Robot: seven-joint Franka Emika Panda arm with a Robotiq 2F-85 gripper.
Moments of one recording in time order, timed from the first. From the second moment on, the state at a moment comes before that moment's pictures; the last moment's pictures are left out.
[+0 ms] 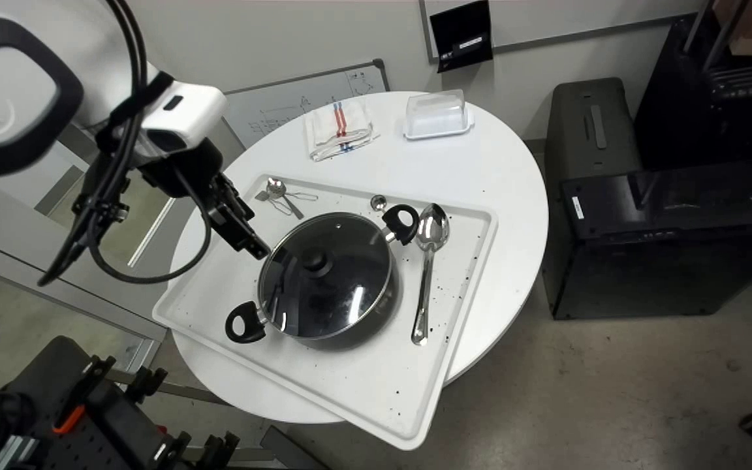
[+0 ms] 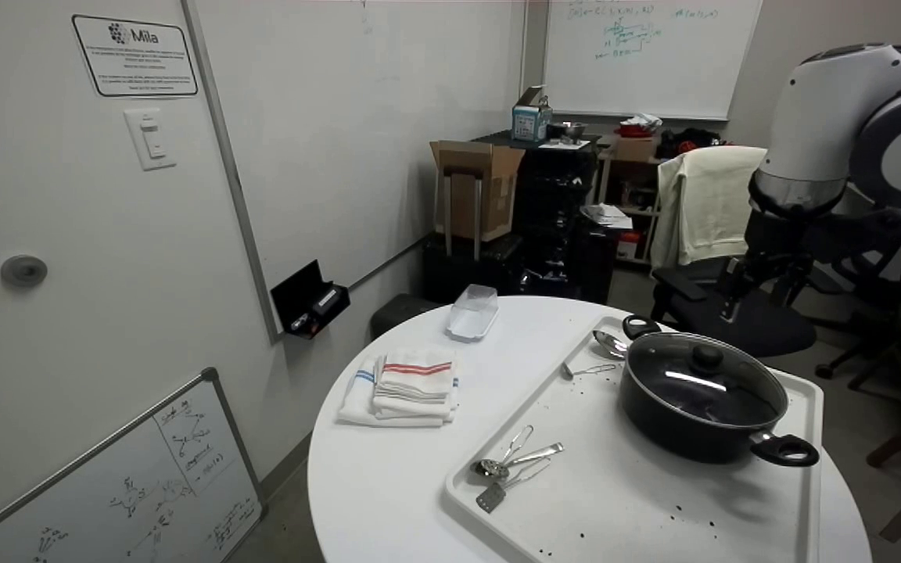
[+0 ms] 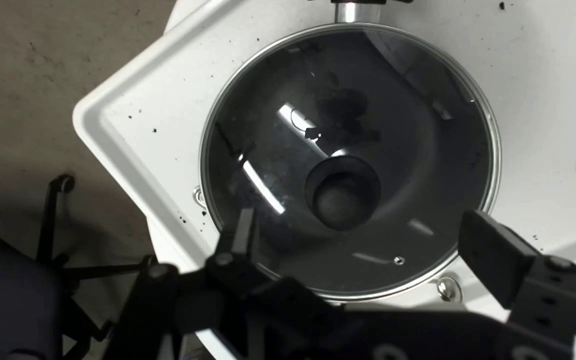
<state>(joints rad) -0.05 0.18 -0.09 -2.48 -0.23 2.67 0.55</state>
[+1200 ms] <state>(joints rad) 0.08 0.49 -0.22 -2.34 -0.12 2.84 0.58</state>
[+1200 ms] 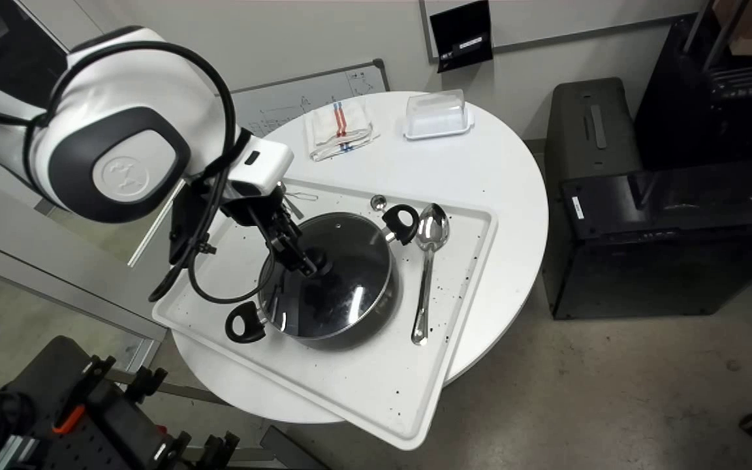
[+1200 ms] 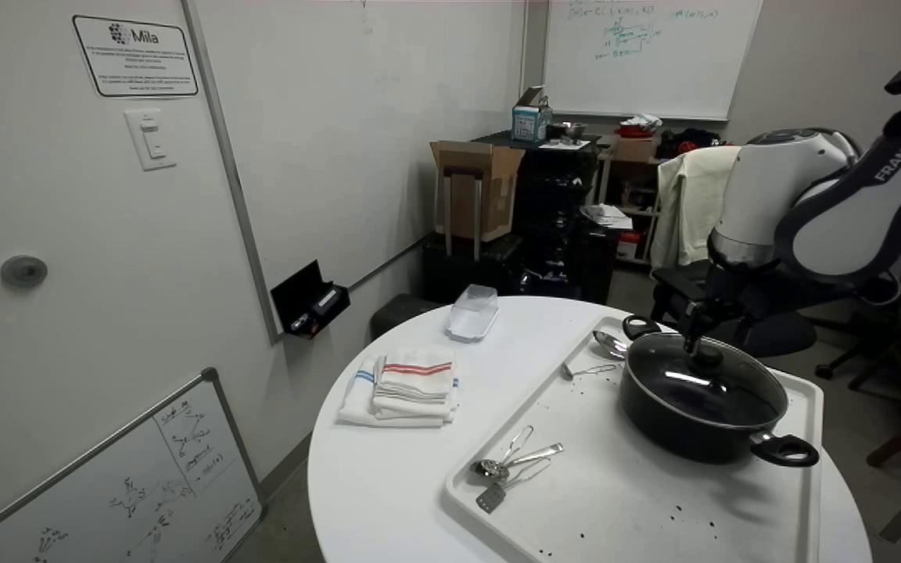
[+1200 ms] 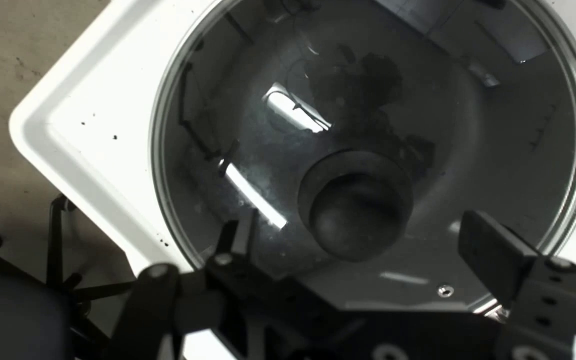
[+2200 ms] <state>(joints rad) 0.11 0.56 -0.23 -2.29 -0.04 2.84 0.58</state>
